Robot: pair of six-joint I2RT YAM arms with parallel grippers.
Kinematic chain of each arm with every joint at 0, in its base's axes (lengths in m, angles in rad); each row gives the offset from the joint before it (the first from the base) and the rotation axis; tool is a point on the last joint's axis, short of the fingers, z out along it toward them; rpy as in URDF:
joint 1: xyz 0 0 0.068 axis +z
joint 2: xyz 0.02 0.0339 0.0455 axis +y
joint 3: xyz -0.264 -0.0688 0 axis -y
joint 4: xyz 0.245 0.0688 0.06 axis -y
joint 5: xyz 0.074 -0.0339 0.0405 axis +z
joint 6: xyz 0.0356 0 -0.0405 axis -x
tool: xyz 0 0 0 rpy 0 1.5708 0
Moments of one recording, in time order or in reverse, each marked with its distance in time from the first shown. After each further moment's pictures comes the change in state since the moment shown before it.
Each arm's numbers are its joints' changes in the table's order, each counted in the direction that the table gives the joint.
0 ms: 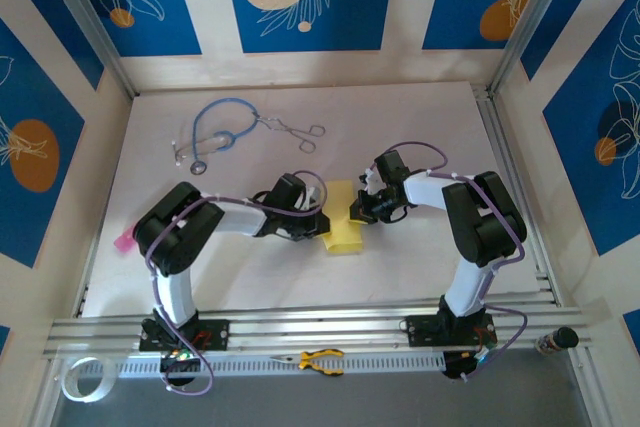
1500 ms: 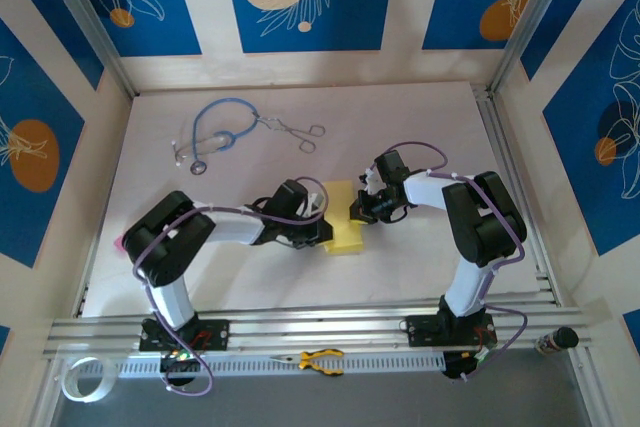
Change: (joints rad) left arm -0.060 -0.075 -0.051 -0.001 -0.004 0.063; right arm 0.000 0.000 0.000 0.000 -0.001 0.000
